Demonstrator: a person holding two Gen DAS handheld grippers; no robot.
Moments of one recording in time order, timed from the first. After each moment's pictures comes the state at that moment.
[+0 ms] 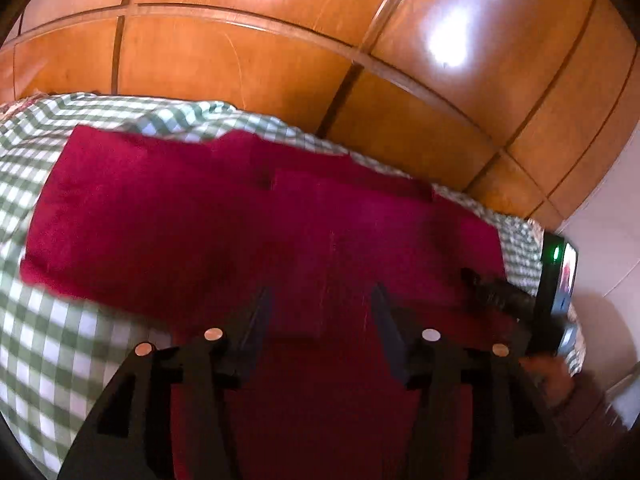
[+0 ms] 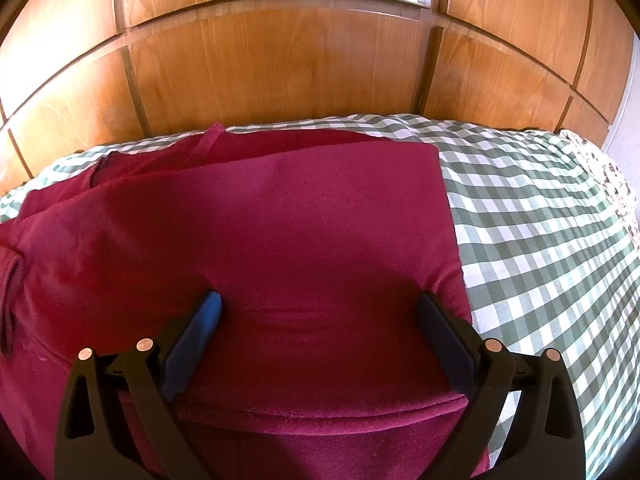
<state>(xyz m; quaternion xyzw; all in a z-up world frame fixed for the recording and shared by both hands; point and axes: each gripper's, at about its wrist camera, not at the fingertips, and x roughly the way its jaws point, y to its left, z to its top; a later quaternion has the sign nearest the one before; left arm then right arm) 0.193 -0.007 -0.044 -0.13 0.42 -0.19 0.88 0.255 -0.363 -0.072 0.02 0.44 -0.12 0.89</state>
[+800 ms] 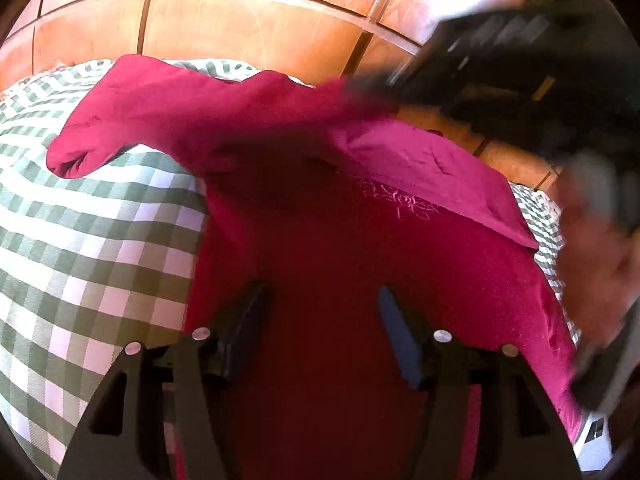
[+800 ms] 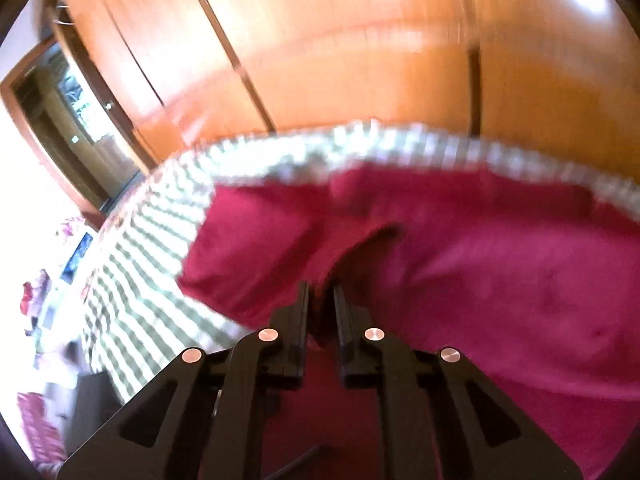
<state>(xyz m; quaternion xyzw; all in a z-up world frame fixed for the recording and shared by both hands) 0.137 0.006 -0.090 -0.12 0.42 -0.18 0.88 0.248 -0.159 0.008 0.06 0.42 0.22 0.88</state>
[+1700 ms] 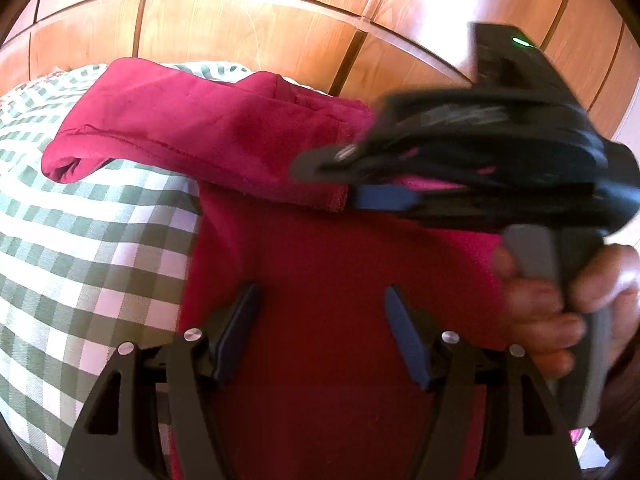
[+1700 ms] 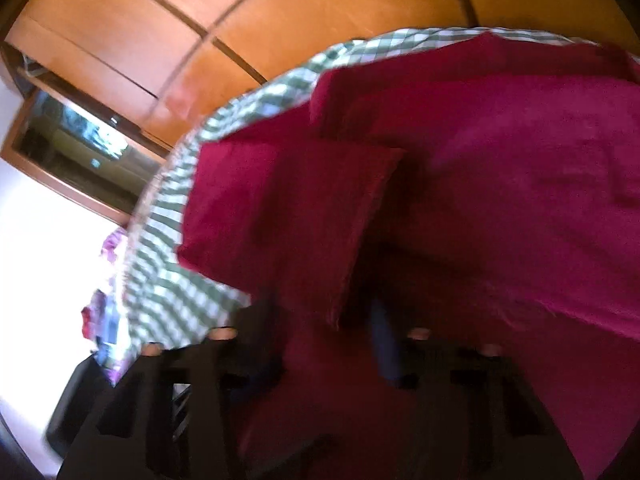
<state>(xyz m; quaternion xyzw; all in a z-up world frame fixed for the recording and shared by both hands) 0.135 0.000 -0.090 -0.11 0.42 -0.18 0.88 0.270 -0.157 -0.080 0.16 0.54 0.25 0.78</state>
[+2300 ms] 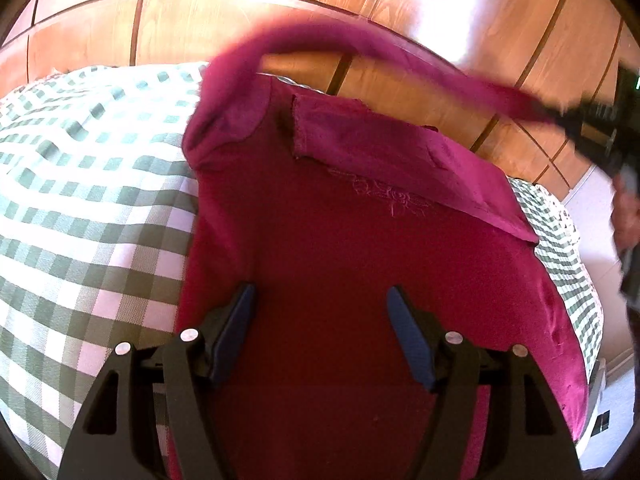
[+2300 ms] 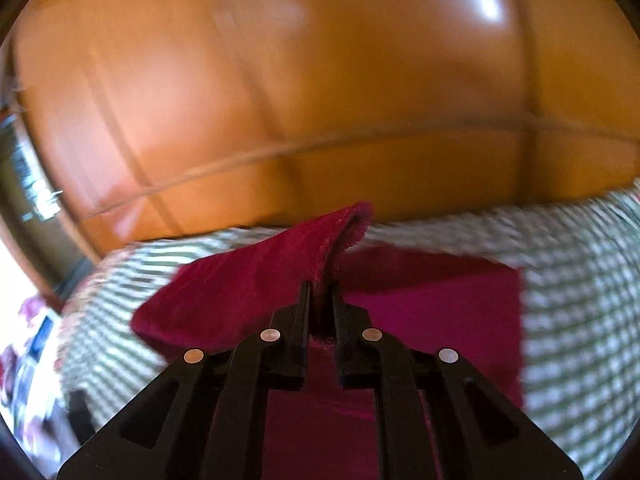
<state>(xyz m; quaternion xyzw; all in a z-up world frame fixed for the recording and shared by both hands) 0.136 -0.005 -0.091 -0.10 0.42 -0.18 0.88 0.226 -0.342 0.041 0.12 0.36 0.06 0.92</state>
